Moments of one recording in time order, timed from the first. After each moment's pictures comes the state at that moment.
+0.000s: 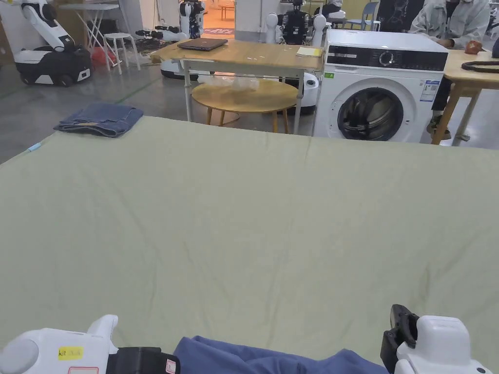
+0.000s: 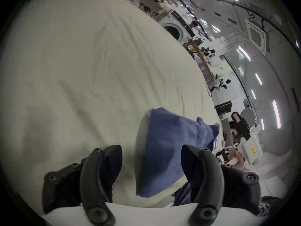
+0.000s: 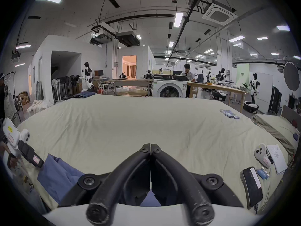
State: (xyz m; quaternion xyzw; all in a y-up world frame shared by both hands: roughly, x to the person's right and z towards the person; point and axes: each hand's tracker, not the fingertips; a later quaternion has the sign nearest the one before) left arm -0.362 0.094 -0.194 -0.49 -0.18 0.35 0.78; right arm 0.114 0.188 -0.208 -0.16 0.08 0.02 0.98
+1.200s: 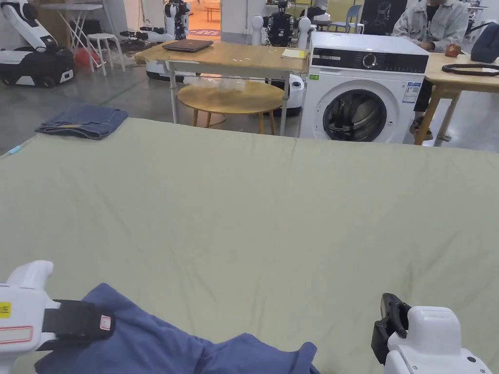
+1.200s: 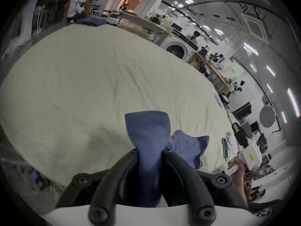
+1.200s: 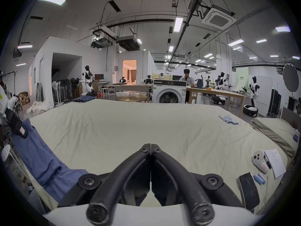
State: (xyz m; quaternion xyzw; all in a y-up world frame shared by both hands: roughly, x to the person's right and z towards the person) left arm -0.355 0.248 -0.170 -0.44 -0.08 0.23 0.86; right arm 0.120 0.195 -0.210 -0.14 0.08 0.02 0.99
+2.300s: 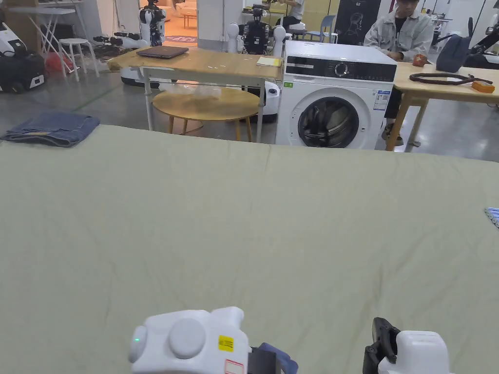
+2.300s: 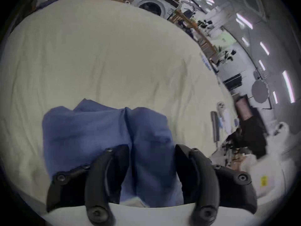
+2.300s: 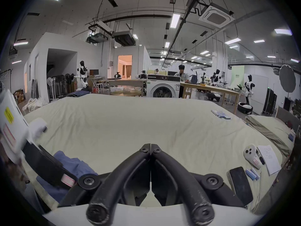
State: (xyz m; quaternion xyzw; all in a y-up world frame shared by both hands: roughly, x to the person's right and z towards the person) left arm -0.128 0.181 -0.249 -0.54 -0.19 0.23 0.79; right arm 0.147 0.181 -0.197 -0.16 0.05 0.03 0.99
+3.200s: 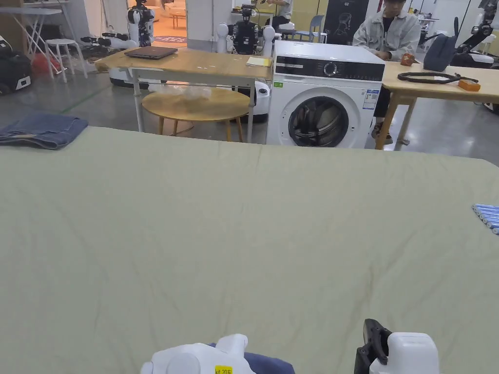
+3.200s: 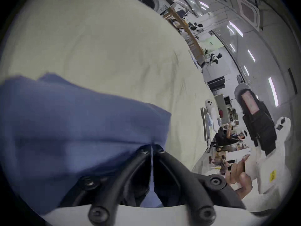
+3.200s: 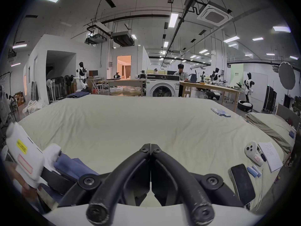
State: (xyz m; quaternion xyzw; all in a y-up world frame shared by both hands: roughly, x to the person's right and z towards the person) left arm -0.106 0.121 -0.250 -0.52 -0.26 0.26 0.77; right arm 0.147 0.183 -0.193 -0.16 0.05 0.02 0.99
